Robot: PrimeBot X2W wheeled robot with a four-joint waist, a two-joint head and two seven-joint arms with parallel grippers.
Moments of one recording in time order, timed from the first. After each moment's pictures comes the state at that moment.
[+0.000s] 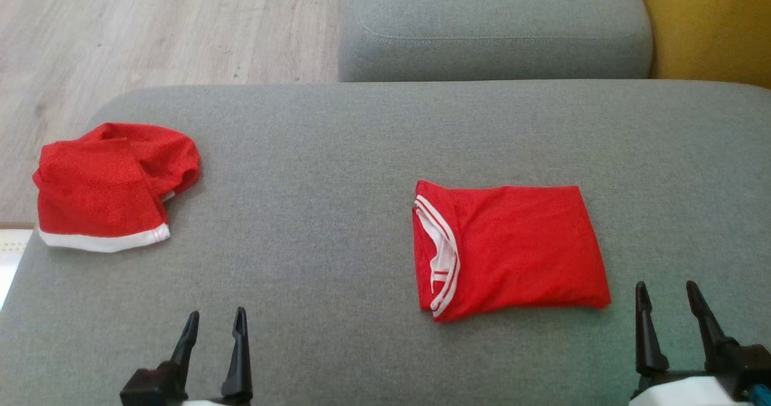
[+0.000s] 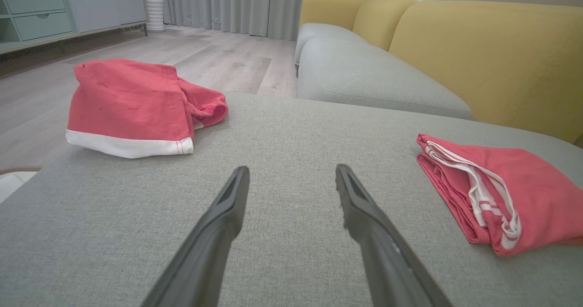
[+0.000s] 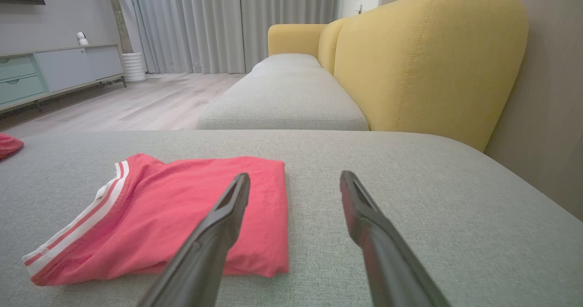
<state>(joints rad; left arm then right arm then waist) 0.24 0.06 -0.14 0.08 -0.18 0.05 -0.25 0.18 -0.04 -0.12 0.17 0.02 0.12 -0.25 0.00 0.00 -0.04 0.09</state>
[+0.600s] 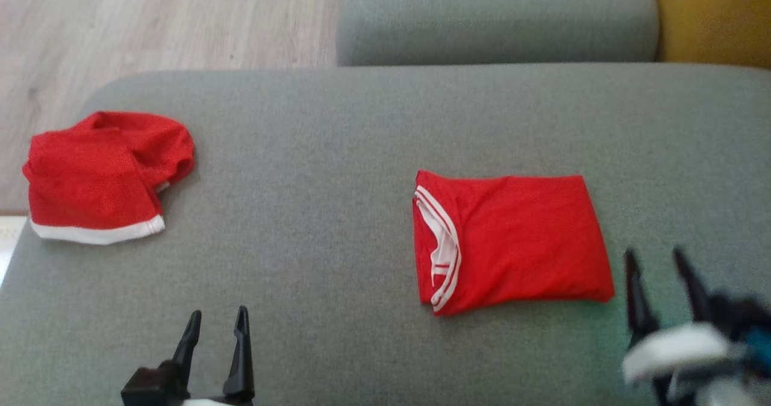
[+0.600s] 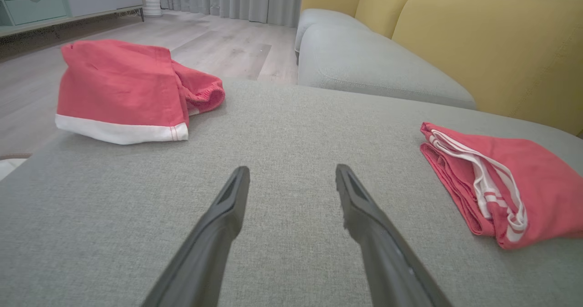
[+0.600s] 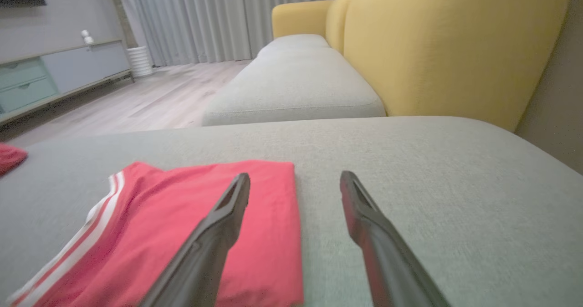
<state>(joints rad) 0.24 0.06 -0.15 0.08 -0.19 0.05 -0.25 0.10 -0.06 -0.08 0.23 0.08 0.12 -0.21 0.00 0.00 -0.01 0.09</state>
